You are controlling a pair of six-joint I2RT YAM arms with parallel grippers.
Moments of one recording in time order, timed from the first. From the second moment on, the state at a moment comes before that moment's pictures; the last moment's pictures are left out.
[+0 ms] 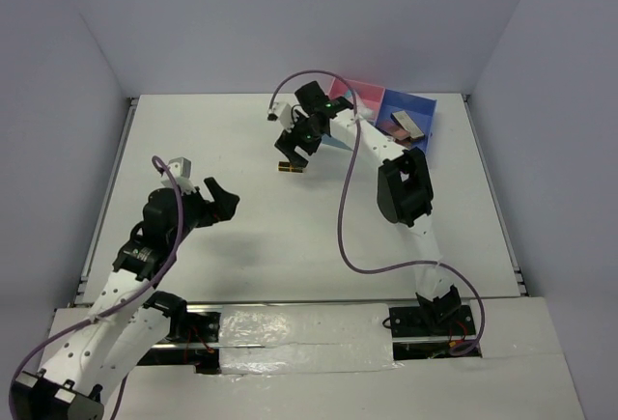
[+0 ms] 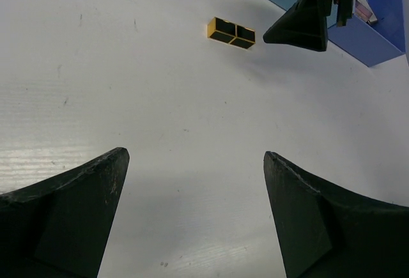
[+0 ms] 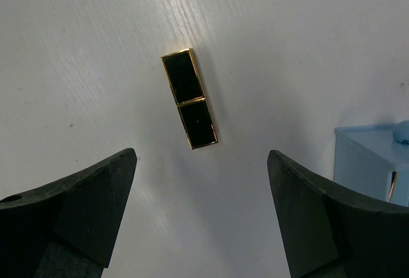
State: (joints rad) left arm -0.30 0.67 0.54 -0.25 0.00 -0.53; right arm 0.54 2.31 2.13 -0.82 -0.32 -0.52
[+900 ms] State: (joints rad) left arm -0.30 0.64 0.51 -0.31 -0.02 -0.59; right arm 0.60 2.46 2.18 -0.86 -0.22 -0.67
